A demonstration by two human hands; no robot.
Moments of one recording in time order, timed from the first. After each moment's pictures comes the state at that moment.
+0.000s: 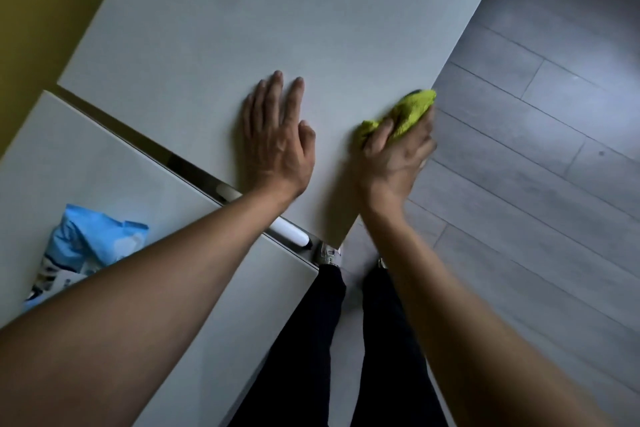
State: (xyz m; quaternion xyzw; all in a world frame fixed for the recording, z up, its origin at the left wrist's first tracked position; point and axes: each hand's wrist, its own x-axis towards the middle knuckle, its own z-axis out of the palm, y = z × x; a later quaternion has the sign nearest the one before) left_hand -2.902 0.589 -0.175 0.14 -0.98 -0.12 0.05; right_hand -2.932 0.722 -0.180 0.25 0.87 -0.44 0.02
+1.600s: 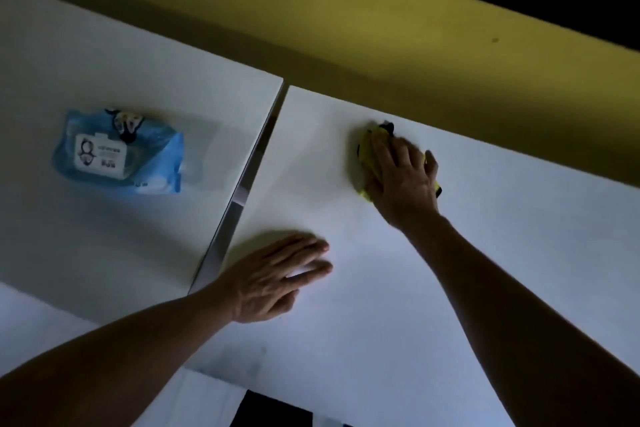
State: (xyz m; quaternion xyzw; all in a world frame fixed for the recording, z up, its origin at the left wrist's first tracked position) left_hand -2.905 0.590 -0.184 0.27 -0.95 -0.14 0.05; right_hand -3.184 0.465 -0.153 -0.75 0.65 -0.03 0.09
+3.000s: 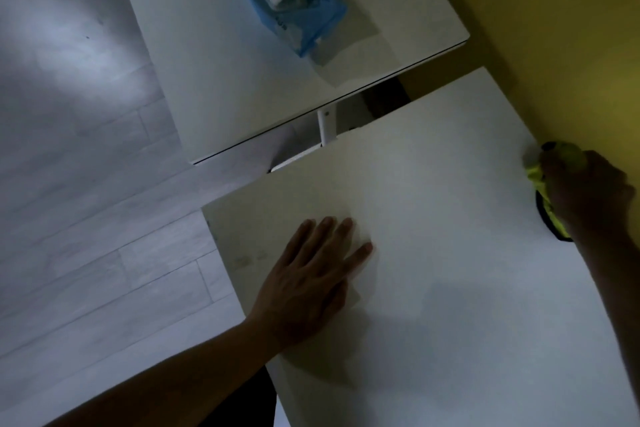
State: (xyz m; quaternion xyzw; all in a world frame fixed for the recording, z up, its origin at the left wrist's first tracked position) left_hand -3.072 0.720 -0.201 0.77 -0.63 -0.11 0.07; right_hand -3.407 0.383 -0.195 -0.83 0.54 -0.01 0.13
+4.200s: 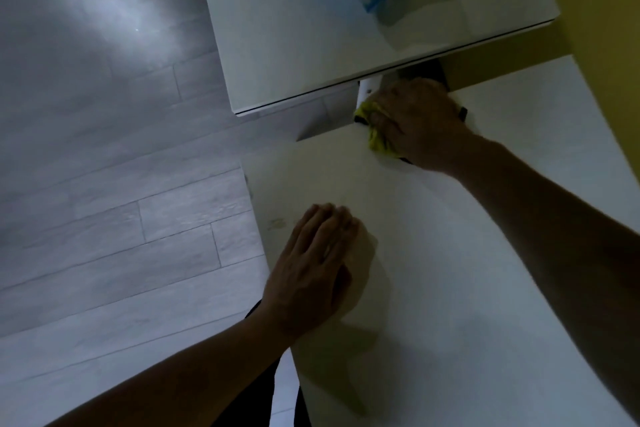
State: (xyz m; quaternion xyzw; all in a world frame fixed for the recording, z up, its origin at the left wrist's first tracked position) left_hand -3.094 0.758 -0.197 0.84 -0.50 -0.05 0.19; right_hand -3.038 0.461 -0.179 -1.00 0.02 0.02 0.08
